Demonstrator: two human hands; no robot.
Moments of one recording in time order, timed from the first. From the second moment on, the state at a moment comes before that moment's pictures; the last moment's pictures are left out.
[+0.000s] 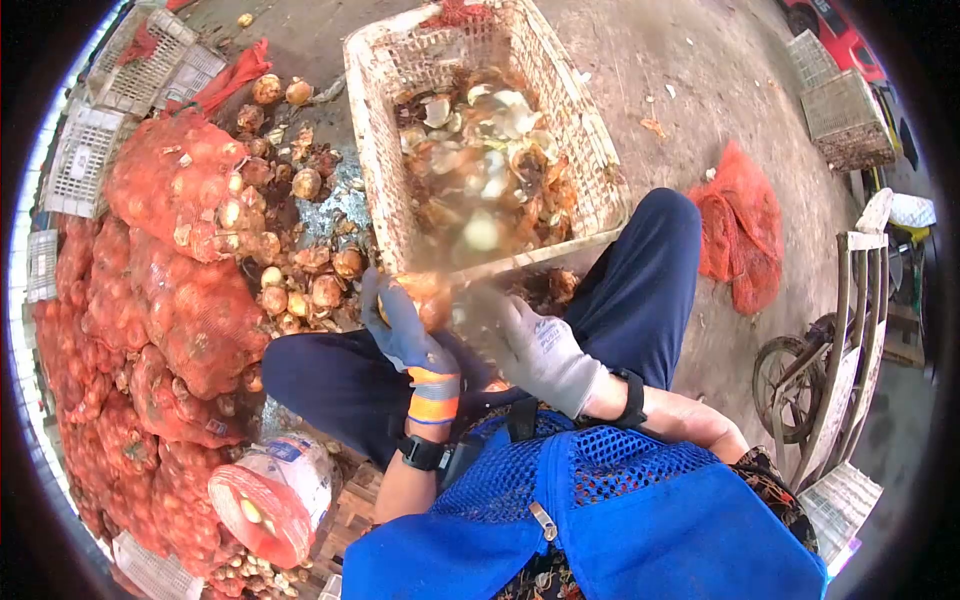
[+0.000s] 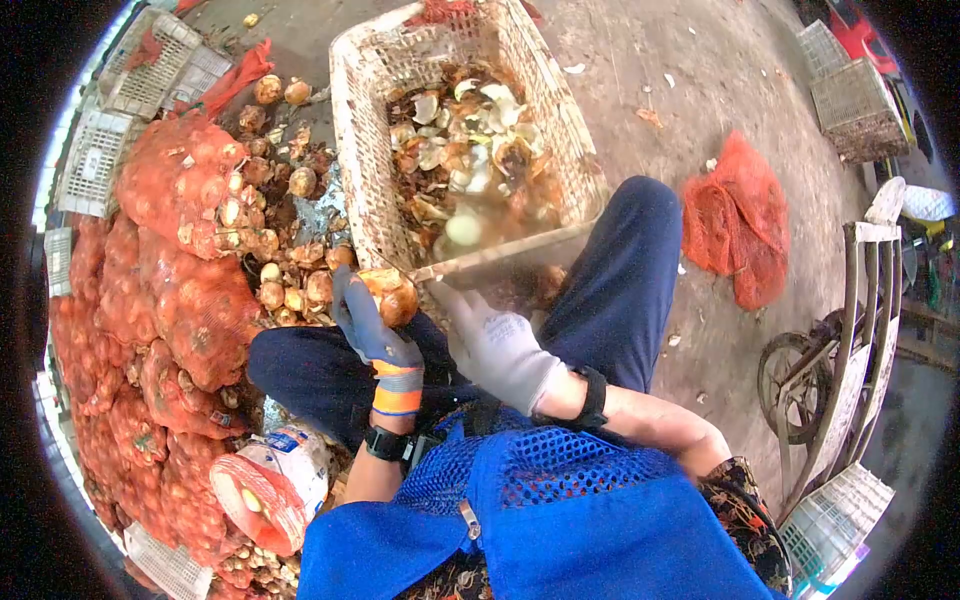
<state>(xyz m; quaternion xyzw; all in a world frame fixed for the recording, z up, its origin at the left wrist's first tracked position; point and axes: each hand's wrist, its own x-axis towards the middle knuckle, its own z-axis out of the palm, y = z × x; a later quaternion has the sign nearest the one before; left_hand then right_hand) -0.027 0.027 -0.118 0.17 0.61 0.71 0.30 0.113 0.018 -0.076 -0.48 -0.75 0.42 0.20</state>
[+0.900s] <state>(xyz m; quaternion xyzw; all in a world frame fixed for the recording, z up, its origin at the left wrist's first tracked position) -0.035 0.025 -0.134 0.27 0.62 0.67 0.30 0.119 0.018 -0.073 -0.47 -0.78 0.40 0.13</state>
